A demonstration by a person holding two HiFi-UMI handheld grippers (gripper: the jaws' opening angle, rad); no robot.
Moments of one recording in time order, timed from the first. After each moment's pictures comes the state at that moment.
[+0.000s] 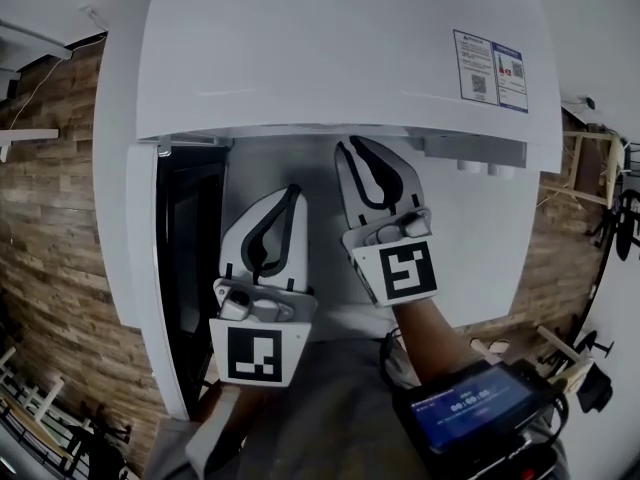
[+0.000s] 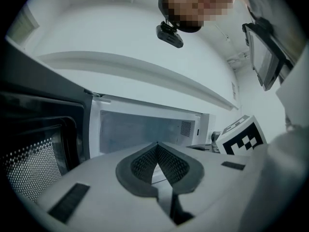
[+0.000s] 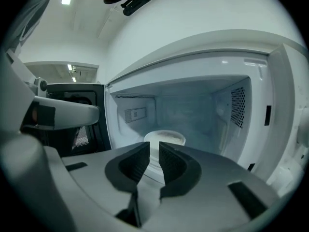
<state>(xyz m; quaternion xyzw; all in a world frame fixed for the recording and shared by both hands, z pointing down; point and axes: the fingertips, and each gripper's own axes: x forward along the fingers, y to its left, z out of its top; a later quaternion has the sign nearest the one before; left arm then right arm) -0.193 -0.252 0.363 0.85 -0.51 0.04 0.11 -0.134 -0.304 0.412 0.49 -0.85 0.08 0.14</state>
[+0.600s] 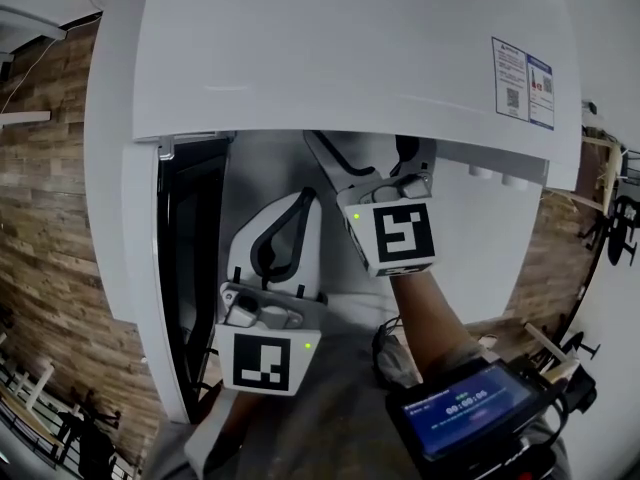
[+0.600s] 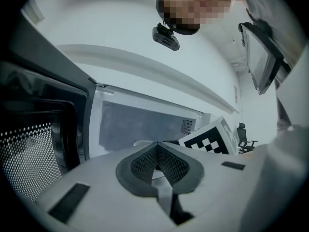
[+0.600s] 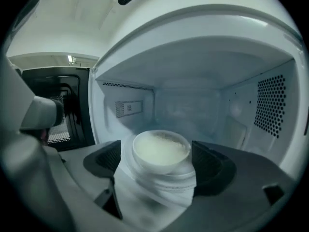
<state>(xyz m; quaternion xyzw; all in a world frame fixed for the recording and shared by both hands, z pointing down) -0.192 -0.251 0.374 0.85 -0.51 0.03 0.14 -0.148 -0.350 0.431 0.49 -0.85 0.06 0.19</state>
